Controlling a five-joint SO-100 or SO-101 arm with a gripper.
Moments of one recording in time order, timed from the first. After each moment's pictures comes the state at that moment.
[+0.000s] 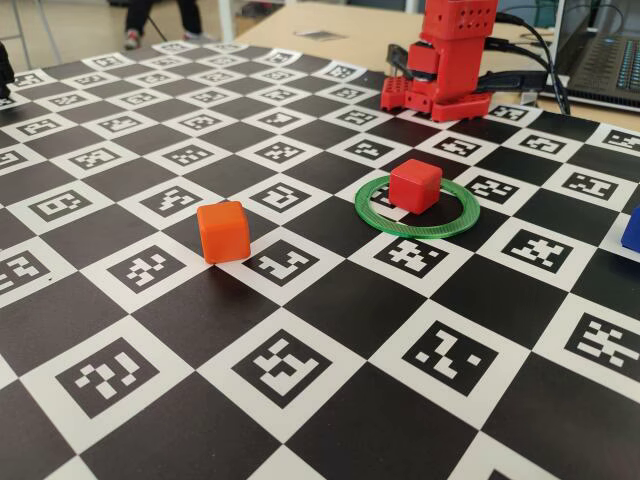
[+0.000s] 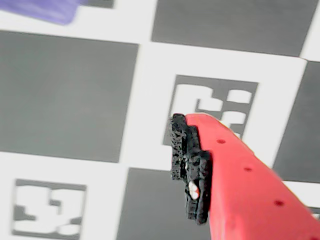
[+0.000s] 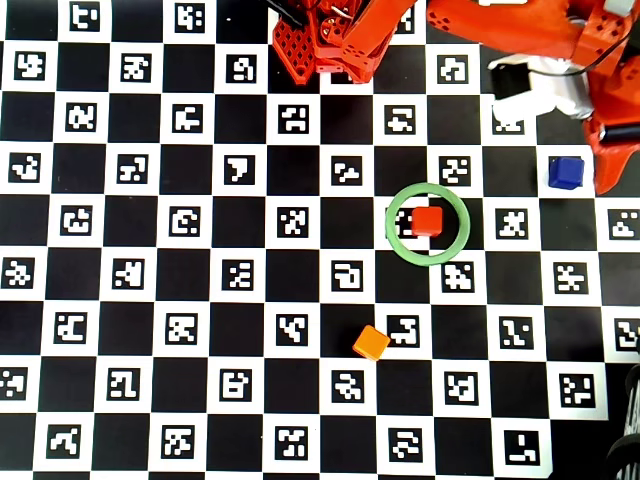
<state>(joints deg) -67.8 69.9 60.9 92.5 60.9</state>
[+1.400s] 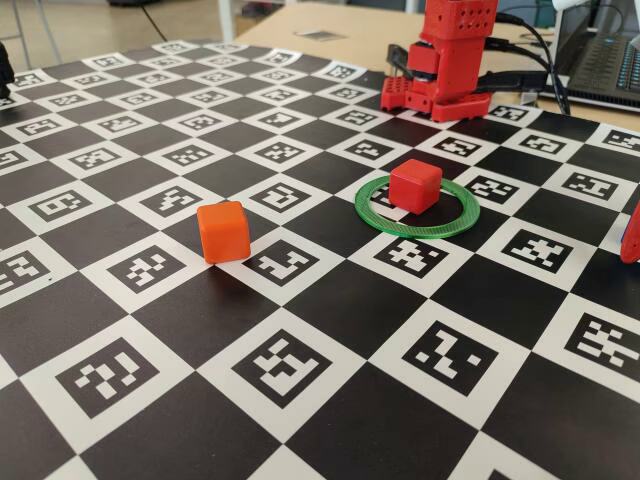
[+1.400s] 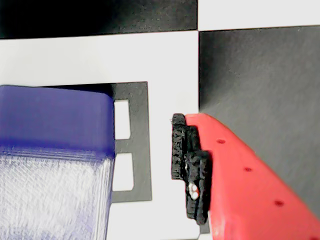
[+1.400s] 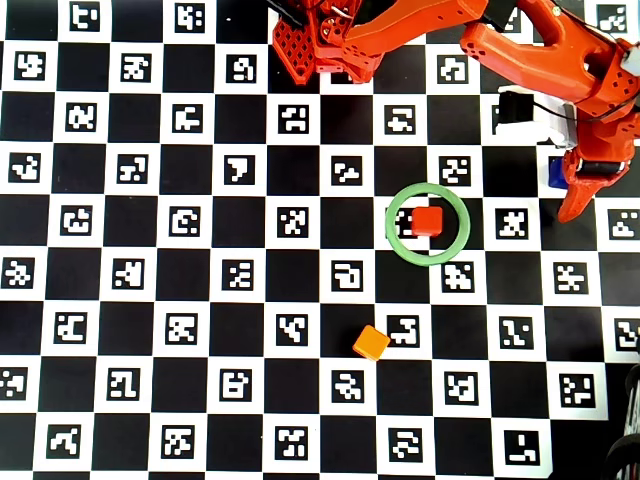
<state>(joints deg) -63.5 56.2 70.3 76.7 66.0</state>
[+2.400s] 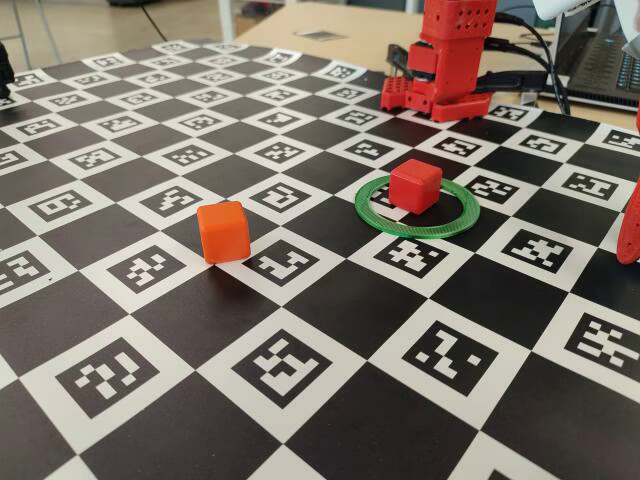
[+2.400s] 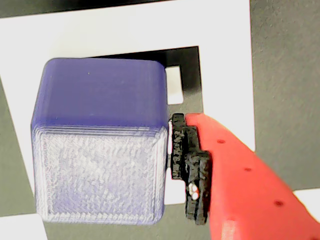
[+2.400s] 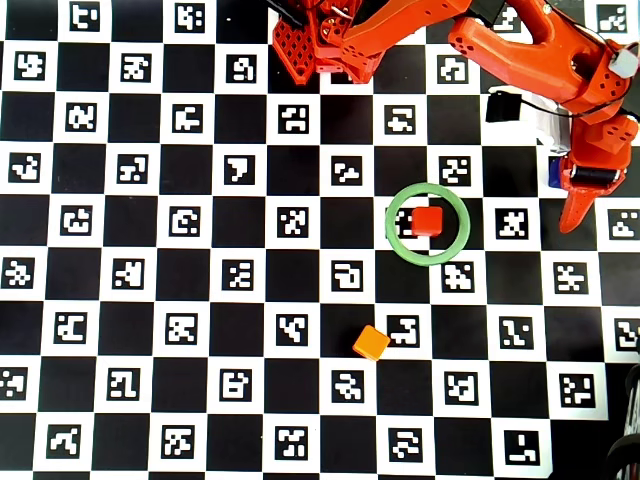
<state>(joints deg) -61.5 61.6 77.9 68.6 68.6</state>
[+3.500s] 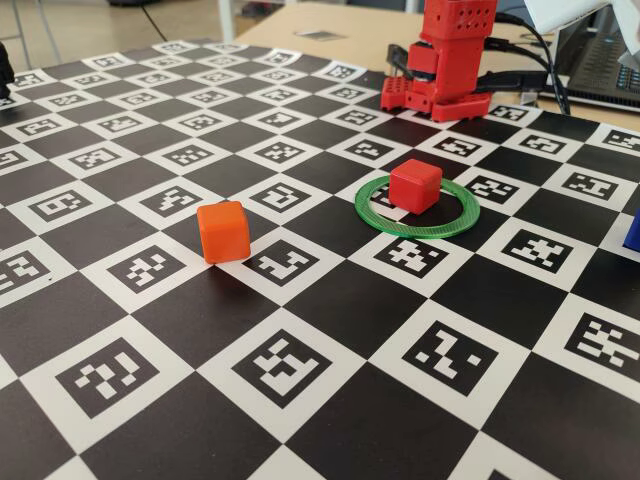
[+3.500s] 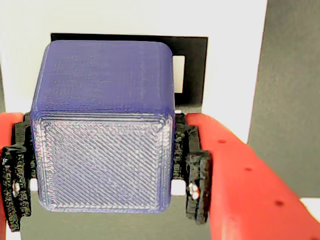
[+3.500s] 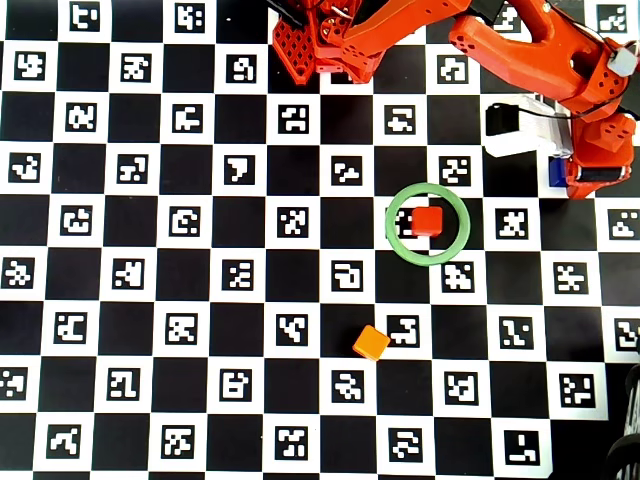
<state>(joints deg) -61.6 62.3 79.4 65.7 59.2</state>
